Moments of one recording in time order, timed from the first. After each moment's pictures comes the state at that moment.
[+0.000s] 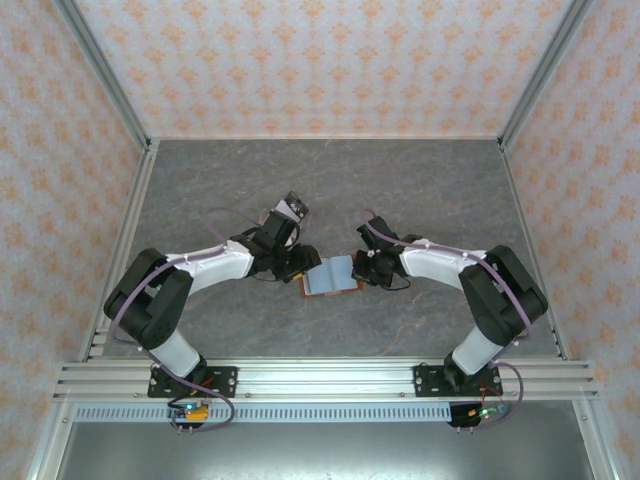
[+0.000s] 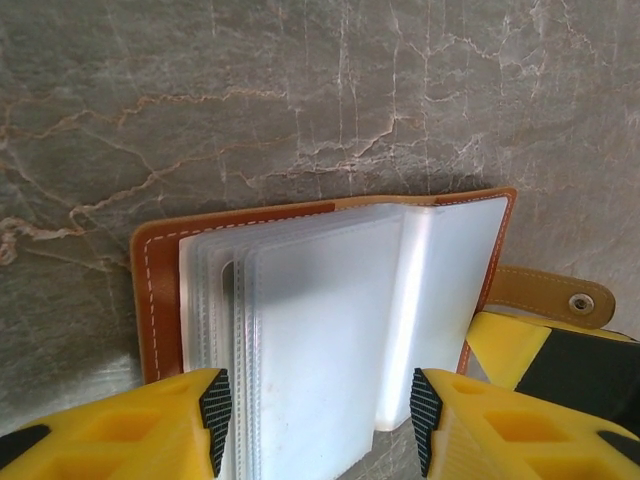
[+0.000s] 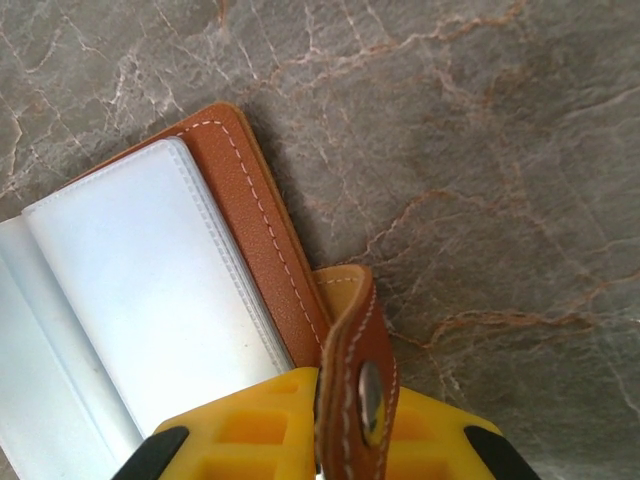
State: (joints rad) left arm -0.54 1.63 0.86 -0.23 0.33 -1.00; right arm 0.59 1.63 0.85 -0.40 -0.18 0.86
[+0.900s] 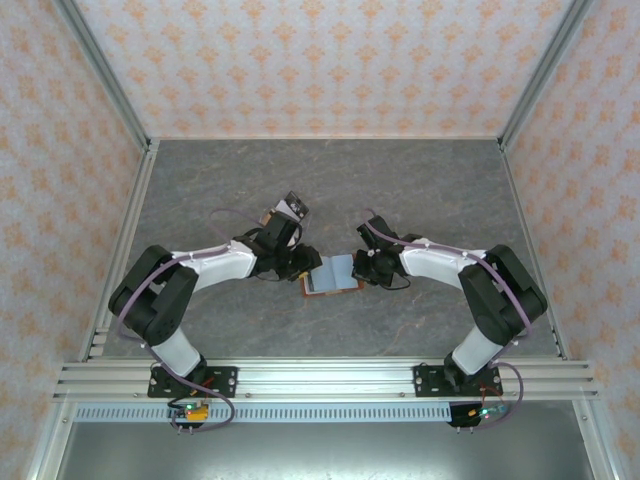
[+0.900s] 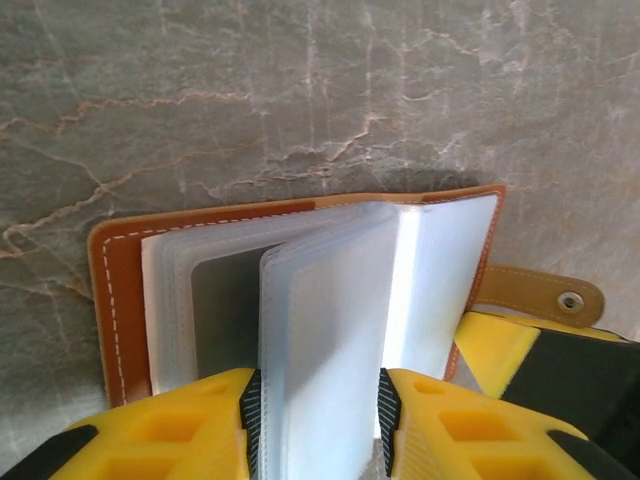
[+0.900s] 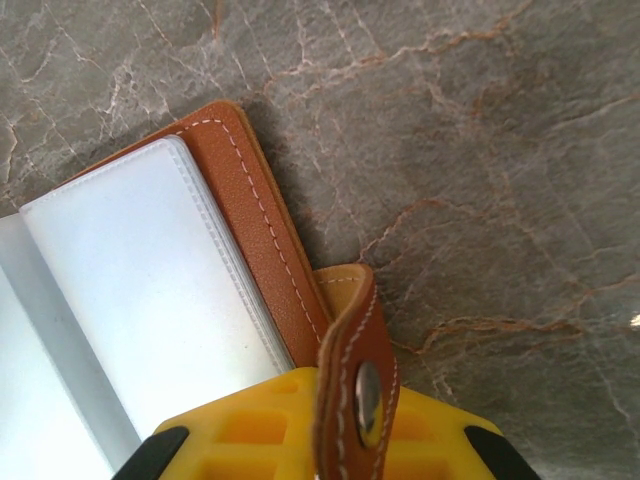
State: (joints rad) left arm -0.55 1.64 0.86 -0.19 0.35 -1.01; right arm 0.59 1.63 0.85 -0.41 -0.17 0.86
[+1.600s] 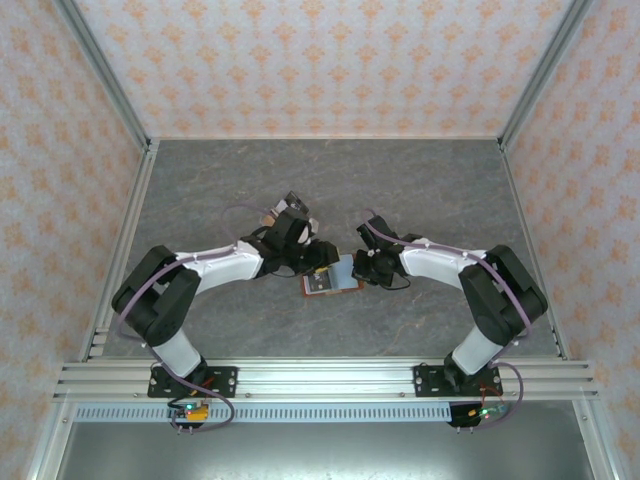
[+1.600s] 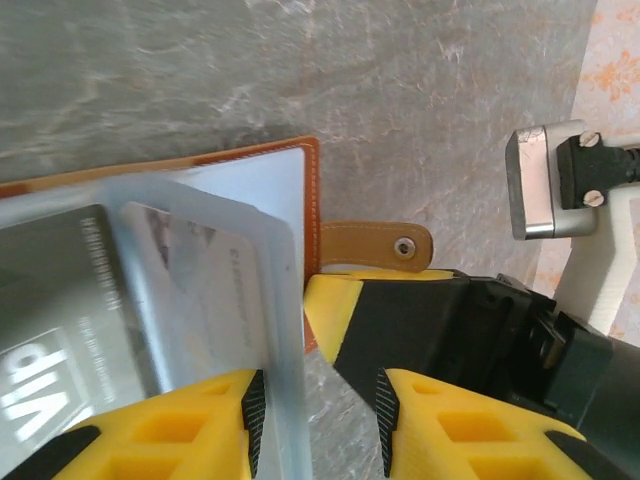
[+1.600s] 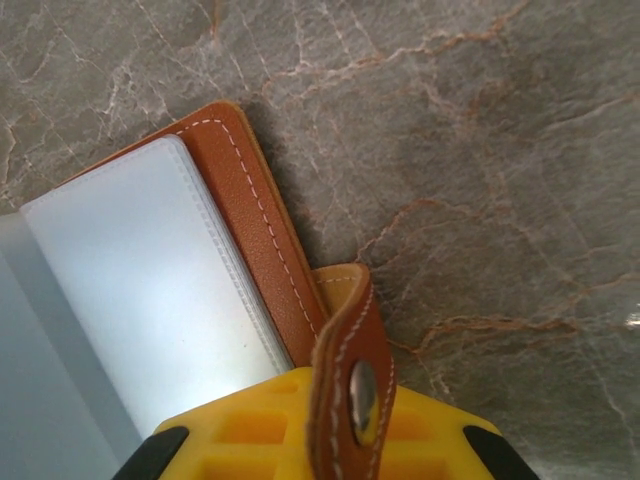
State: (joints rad) left arm -0.62 1.68 0.91 -0.05 0.45 -1.03; right arm 0.59 1.62 0.85 -0.42 -0.15 0.85
